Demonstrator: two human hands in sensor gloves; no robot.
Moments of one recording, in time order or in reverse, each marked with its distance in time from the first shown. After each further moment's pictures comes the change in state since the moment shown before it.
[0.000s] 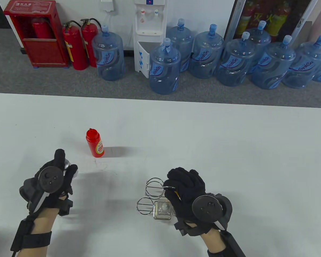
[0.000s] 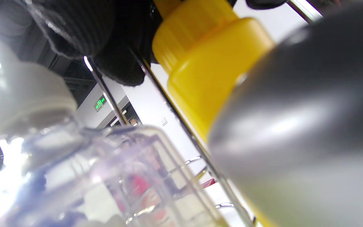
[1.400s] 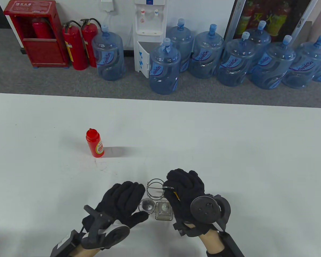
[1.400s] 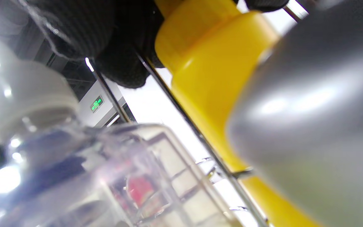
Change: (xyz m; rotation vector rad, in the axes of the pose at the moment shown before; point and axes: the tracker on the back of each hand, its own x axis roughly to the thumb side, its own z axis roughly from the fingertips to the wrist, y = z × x) left_hand 0.151 0.004 0.094 0.094 -0.626 0.033; right_hand 0.001 0.001 0.002 -0.017 0.017 0.010
